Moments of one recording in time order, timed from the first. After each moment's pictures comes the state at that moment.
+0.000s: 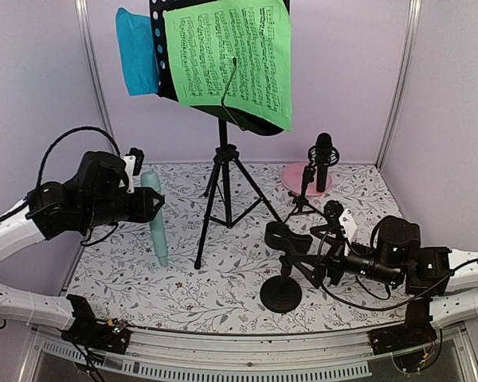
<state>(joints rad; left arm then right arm) -0.87 0.98 1.02 -0.65 -0.43 -0.52 1.19 0.84 0.50 0.11 0.23 0.17</state>
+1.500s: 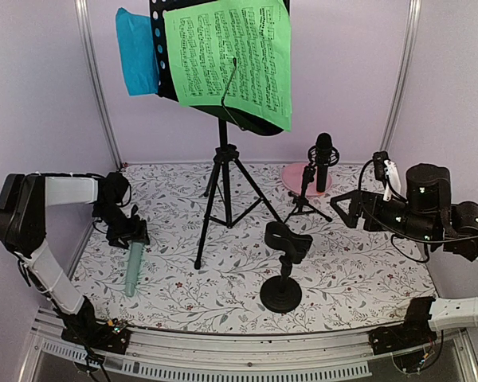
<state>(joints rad) -0.11 1.67 1.00 -0.75 0.17 -0.26 0.94 0.80 0.92 -0.56 0.33 0.63</state>
